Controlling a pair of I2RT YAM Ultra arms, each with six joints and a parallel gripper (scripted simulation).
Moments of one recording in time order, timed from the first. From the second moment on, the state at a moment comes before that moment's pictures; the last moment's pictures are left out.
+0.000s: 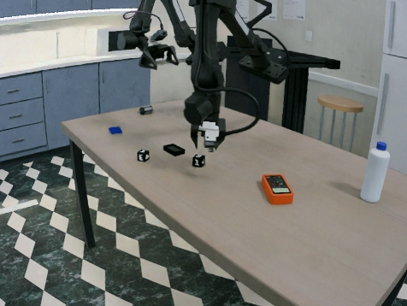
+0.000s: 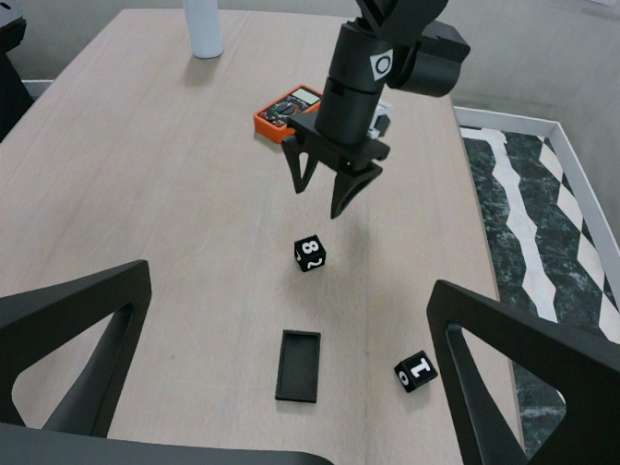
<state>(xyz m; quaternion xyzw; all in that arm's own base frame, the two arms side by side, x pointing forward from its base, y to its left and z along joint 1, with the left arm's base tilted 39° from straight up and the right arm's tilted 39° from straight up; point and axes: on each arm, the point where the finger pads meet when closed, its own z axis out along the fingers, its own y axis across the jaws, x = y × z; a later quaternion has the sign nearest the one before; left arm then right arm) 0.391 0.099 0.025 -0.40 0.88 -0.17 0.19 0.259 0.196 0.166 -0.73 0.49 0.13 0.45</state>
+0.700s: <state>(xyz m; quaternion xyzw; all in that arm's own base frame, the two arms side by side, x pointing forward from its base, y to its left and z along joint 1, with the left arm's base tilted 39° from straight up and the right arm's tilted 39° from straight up) 0.403 0.100 0.026 -0.37 0.90 -0.15 0.18 0.271 0.193 0.168 -0.73 0.50 0.12 0.45</state>
